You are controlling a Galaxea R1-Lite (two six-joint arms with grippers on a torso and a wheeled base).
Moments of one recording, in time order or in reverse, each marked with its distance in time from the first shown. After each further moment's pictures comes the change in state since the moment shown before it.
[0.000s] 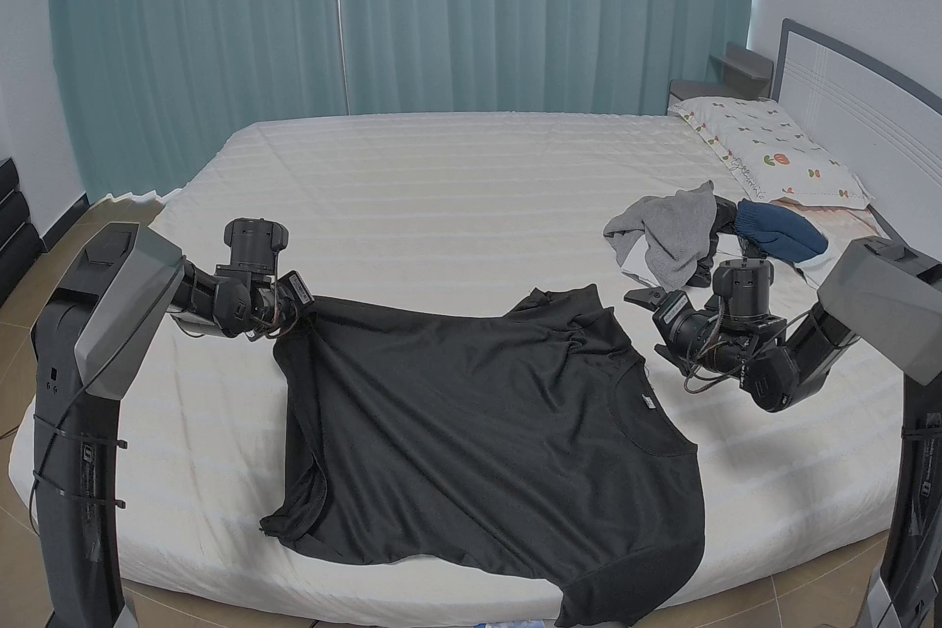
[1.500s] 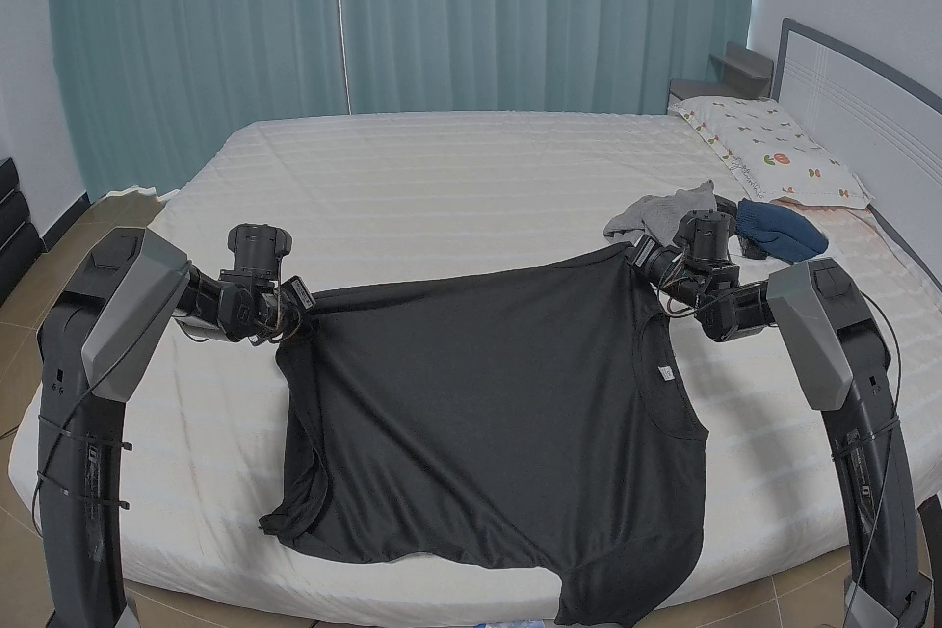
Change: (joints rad) left arm 0.003 0.024 -0.012 -0.001 0.001 -0.005; right arm -0.080 0.418 -0.911 0.284 -0.019 -0.368
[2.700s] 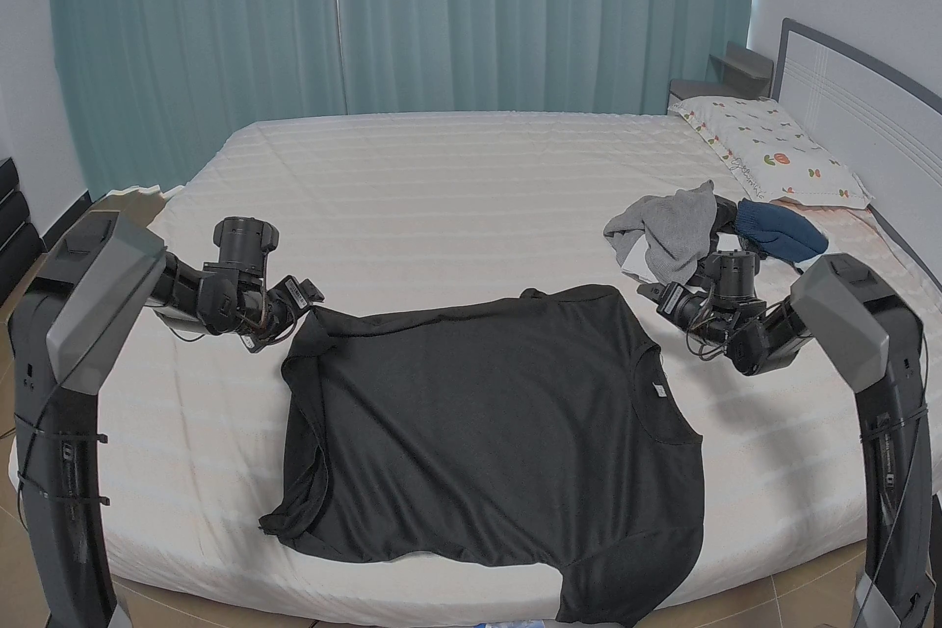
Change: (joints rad) left arm 0.003 -0.157 0.179 0.066 -0.184 -0.087; right arm -0.056 -0.196 0.538 -0.138 -0.030 0.004
